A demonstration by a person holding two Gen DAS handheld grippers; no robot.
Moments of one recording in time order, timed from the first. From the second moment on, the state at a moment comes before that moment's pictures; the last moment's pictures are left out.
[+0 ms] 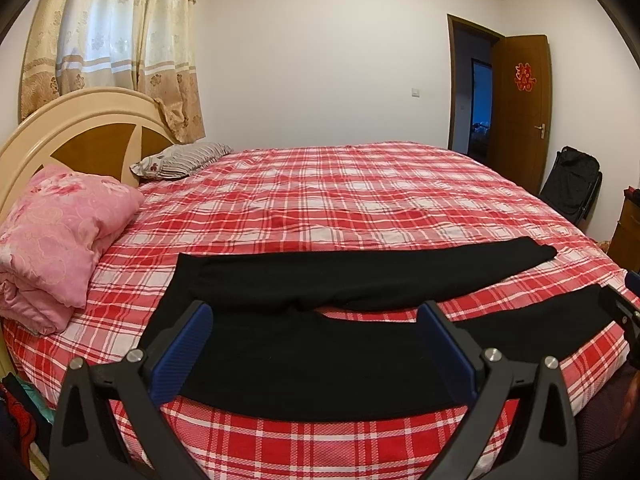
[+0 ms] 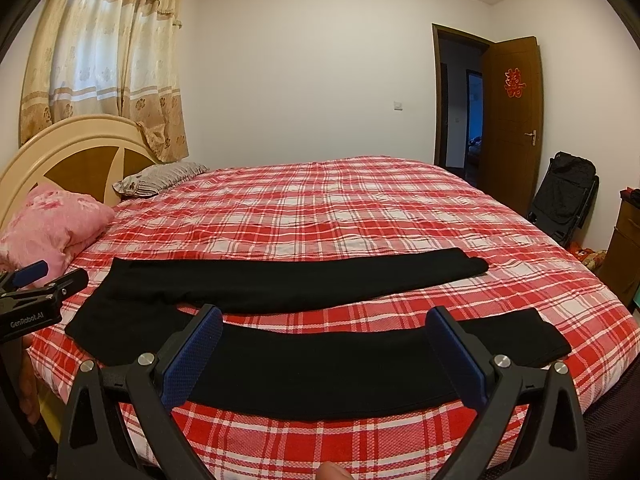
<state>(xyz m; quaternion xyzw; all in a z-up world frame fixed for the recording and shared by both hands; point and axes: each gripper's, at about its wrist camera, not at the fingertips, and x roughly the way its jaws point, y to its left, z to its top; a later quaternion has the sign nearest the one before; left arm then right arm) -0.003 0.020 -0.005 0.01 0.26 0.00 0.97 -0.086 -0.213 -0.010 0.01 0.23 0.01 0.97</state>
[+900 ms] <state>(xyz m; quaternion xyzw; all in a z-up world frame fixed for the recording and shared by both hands) 0.252 0.257 -0.107 -0.02 0.42 0.04 0.91 0.076 -0.325 -0.055 0.02 0.37 -0.04 0.93</state>
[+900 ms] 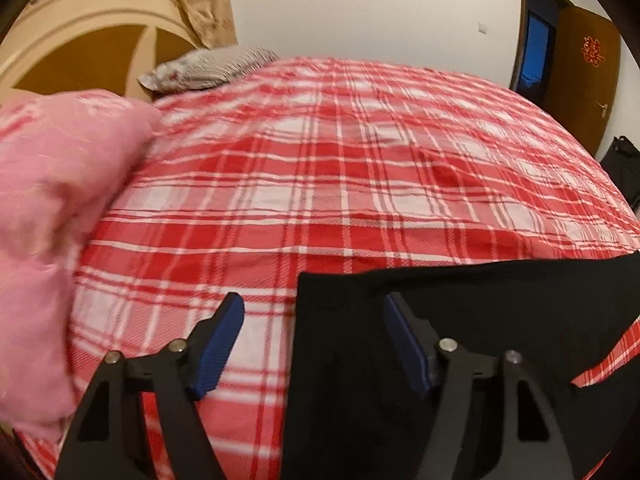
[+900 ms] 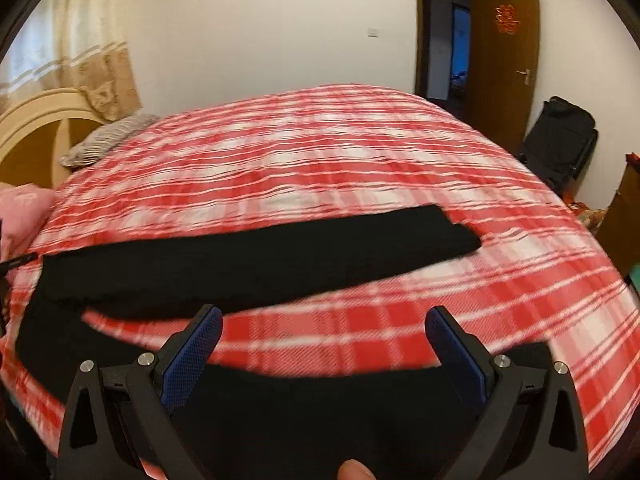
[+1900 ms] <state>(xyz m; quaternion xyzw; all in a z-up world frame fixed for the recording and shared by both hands) 0.301 0.262 -0.142 0.02 0.46 -0.03 0.89 0.318 -0.519 -0.144 0.11 0.50 -0.09 0.85</state>
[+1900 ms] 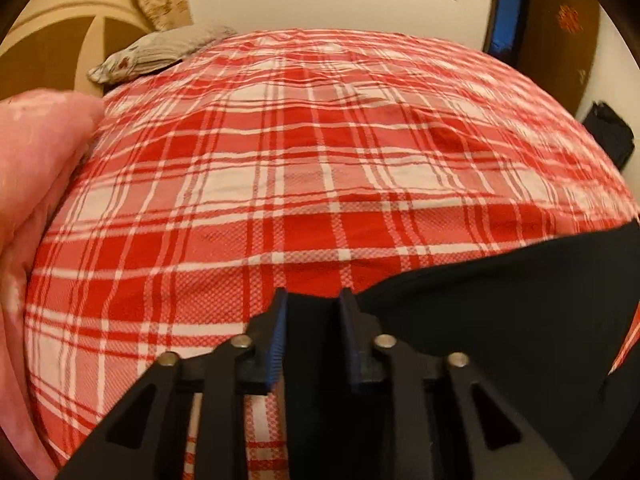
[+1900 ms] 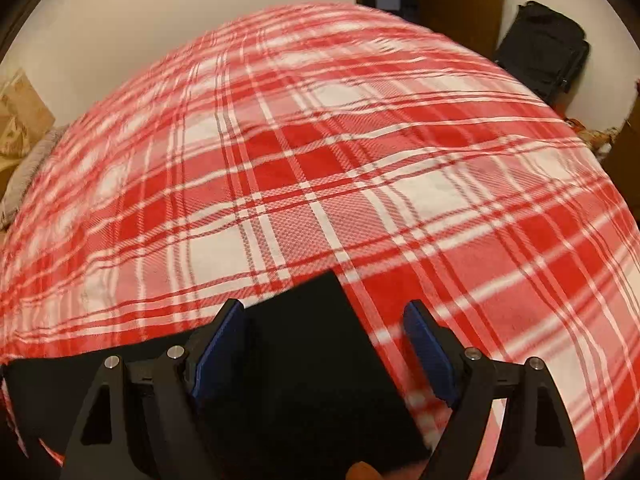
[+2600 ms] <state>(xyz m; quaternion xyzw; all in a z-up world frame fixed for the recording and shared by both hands) 0.256 0.266 -0.083 -0.01 0.37 -0.06 0.93 0.225 -0.516 -0.043 0.17 0.36 0.02 0.92</state>
